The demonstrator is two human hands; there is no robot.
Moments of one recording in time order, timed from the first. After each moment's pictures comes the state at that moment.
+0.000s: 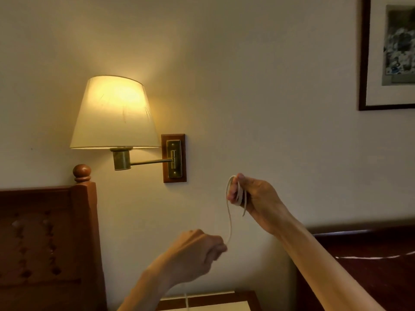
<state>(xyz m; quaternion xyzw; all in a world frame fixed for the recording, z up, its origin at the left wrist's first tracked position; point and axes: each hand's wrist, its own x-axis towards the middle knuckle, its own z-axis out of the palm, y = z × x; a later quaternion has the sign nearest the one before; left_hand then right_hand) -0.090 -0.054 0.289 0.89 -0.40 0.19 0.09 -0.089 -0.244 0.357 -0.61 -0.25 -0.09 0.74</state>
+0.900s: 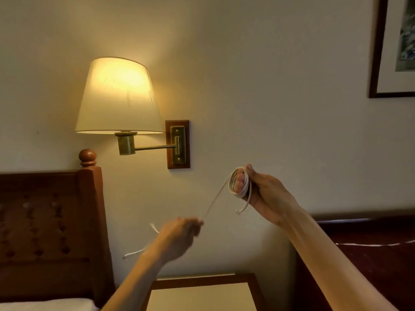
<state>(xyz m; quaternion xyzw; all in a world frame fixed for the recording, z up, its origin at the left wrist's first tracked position) -0.056 -0.018 0.249 0.92 -0.25 0.19 0.21 -0.094 -0.244 0.347 -0.48 -0.20 0.04 0.85</state>
